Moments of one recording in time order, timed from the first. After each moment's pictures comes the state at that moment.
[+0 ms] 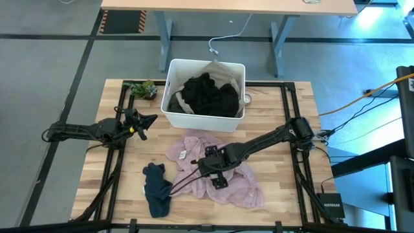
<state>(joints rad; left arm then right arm) -0.06 0.03 0.01 0.07 -0.58 -0.44 0.31 2.04 1.59 -0.77 0.01 0.03</state>
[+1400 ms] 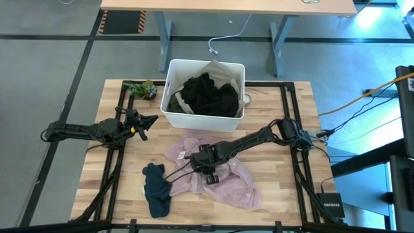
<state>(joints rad) -0.06 0.06 0.01 0.07 -0.58 -0.46 0.24 2.26 1.60 -0.66 -0.04 -0.01</state>
